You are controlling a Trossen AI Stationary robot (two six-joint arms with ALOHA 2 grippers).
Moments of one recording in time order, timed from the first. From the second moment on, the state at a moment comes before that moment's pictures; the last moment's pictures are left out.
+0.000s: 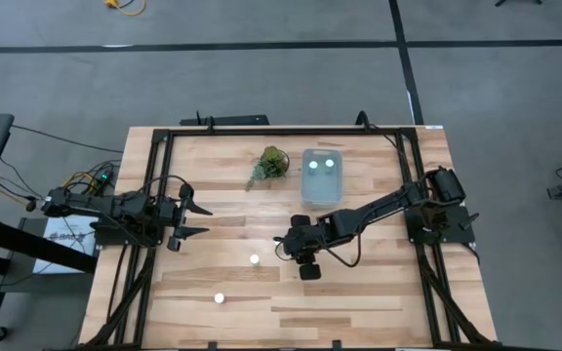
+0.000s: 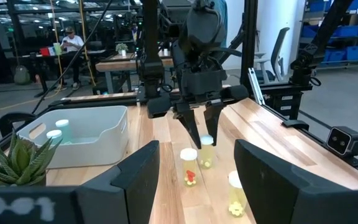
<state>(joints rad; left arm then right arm) -0.17 0.01 0.02 0.01 -0.03 0.04 0.25 1.87 1.17 -0.31 -0.01 0.05</state>
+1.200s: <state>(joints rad) -0.17 0.01 0.02 0.01 -0.03 0.04 -0.29 1.55 1.01 -0.44 -0.06 -0.13</state>
